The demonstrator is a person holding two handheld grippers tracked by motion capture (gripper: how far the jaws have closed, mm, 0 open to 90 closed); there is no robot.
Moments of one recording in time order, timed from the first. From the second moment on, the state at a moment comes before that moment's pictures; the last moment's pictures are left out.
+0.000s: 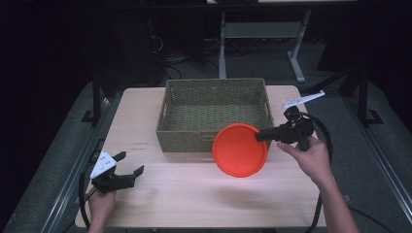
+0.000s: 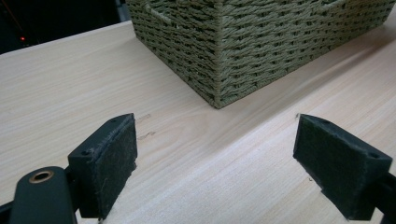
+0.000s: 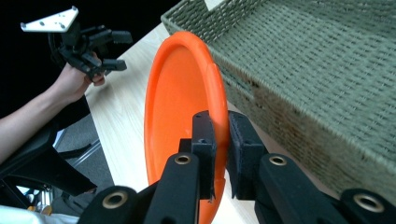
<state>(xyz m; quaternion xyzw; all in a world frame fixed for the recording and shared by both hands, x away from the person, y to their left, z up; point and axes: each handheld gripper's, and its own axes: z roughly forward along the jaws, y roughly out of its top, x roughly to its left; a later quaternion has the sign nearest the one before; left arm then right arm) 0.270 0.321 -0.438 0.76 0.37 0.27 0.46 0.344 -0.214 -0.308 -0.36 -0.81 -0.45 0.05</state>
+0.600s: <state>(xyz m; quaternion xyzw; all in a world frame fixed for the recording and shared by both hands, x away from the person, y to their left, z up) 0.270 0.319 -0.438 0.76 0.37 0.28 0.46 0.372 -0.208 -0.275 -0.37 -0.81 -0.46 0.03</state>
